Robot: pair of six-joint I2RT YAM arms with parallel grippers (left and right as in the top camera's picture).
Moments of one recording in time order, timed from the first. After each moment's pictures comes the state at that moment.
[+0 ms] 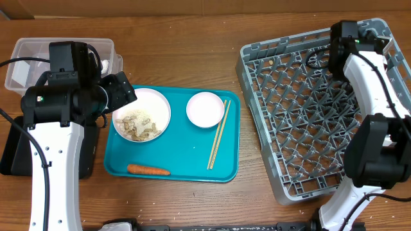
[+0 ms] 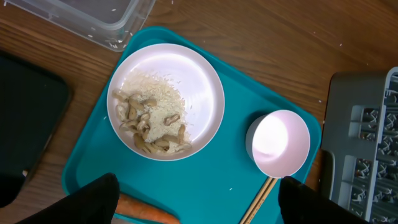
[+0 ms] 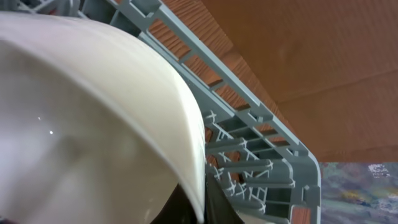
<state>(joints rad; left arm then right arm) 0.06 1.39 1.55 -1.23 0.12 -0.42 -0.09 1.99 1.66 -1.04 0.94 0.48</state>
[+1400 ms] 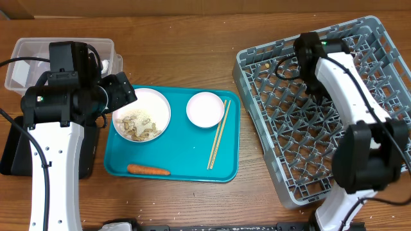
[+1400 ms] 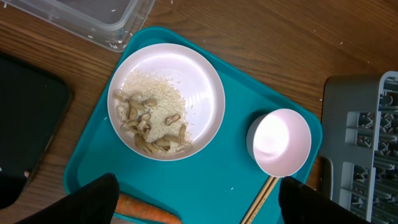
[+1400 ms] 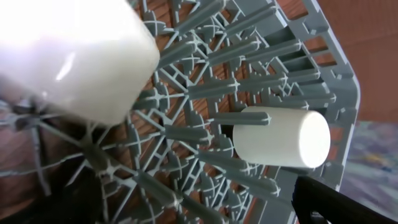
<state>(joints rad) 0.06 1.39 1.55 -1.24 0.12 -0.41 0.10 1.94 1.64 -1.34 0.74 0.71</state>
